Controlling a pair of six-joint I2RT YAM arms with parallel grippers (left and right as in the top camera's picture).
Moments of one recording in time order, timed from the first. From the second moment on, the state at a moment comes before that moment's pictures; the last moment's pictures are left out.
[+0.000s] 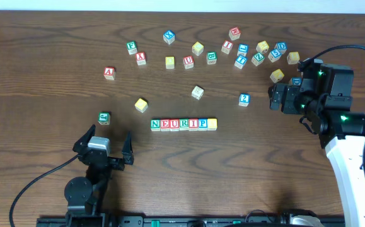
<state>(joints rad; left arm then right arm) 0.00 0.01 0.01 -0.08 0.18 -0.02 -0.04 1.25 1.04 -0.65 -0.14 0.08</state>
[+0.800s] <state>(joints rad) 0.00 0.01 0.01 -0.08 0.18 -0.02 0.03 1.07 1.02 -0.49 -0.08 0.03</state>
